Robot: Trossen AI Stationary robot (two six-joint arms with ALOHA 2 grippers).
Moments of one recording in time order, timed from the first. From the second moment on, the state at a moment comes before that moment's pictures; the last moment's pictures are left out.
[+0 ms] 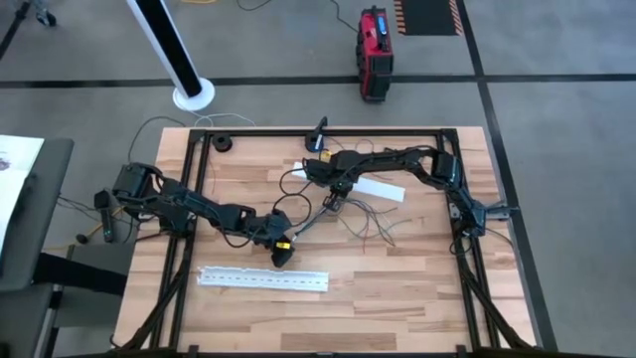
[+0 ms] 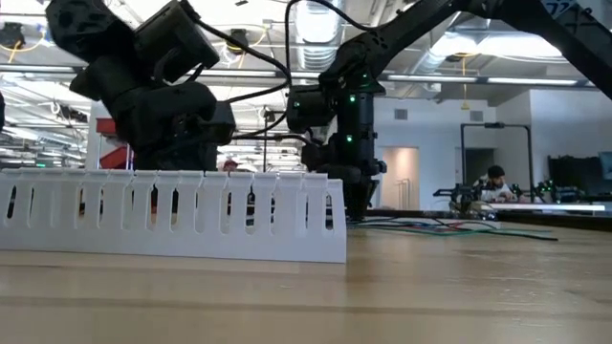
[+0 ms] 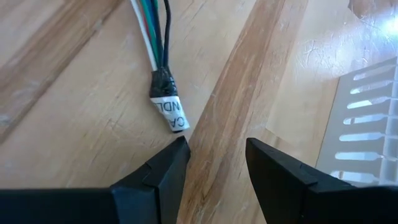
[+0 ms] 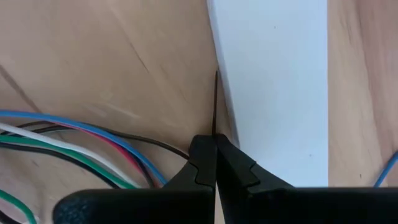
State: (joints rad) left arm -0.13 1.59 0.58 0.08 -0.02 -0.72; right arm -0.27 2.22 1.63 -0.97 0.21 0.21
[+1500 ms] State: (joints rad) left arm 0.05 1.73 0.86 -0.22 -0.07 -0.45; right arm -0.28 2.20 1.63 -0.90 0.15 0.15
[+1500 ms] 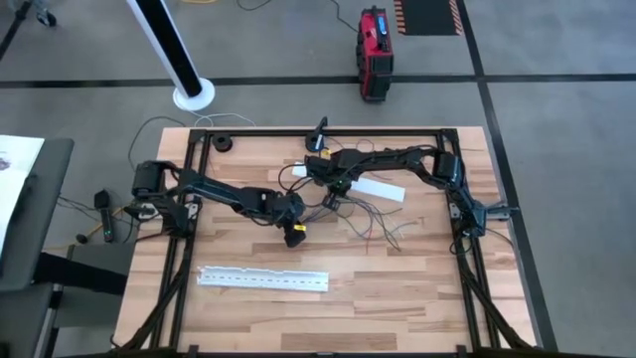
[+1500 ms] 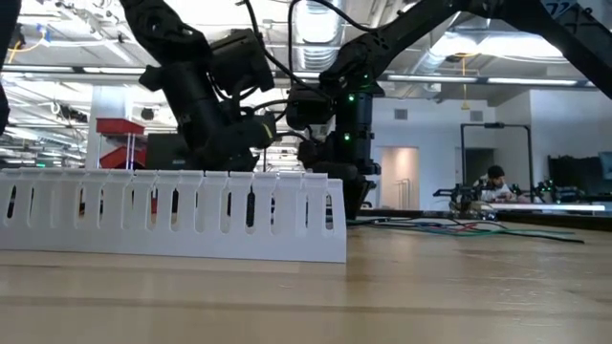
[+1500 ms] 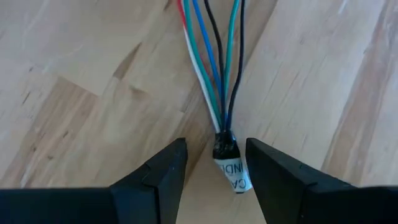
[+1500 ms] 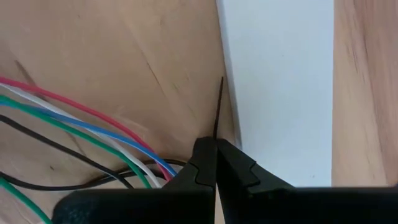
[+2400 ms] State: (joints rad) left arm 0.02 1.75 0.87 -0.45 -0.11 -0.48; right arm -0.27 2.19 1.63 -0.97 0.16 0.16
